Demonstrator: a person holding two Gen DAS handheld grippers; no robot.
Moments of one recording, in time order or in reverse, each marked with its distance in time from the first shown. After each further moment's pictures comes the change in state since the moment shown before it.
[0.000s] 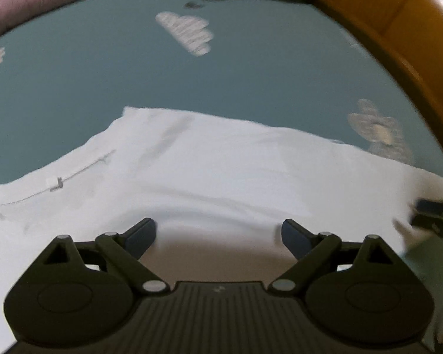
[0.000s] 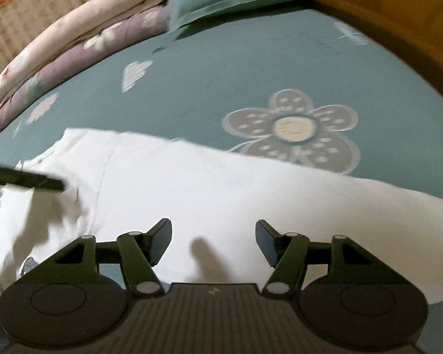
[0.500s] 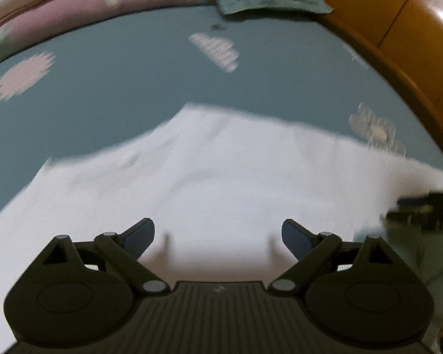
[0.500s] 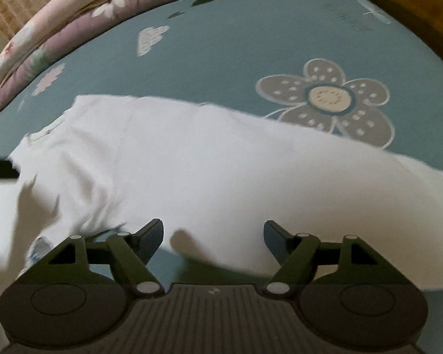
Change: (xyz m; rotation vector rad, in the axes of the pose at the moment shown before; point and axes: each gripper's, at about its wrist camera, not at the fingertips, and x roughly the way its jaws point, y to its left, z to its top) left arm -0.099 0.029 -0.062 -0.021 -0.033 0.063; right arm 0.013 0.030 -0.007 -0.015 0.135 0.034
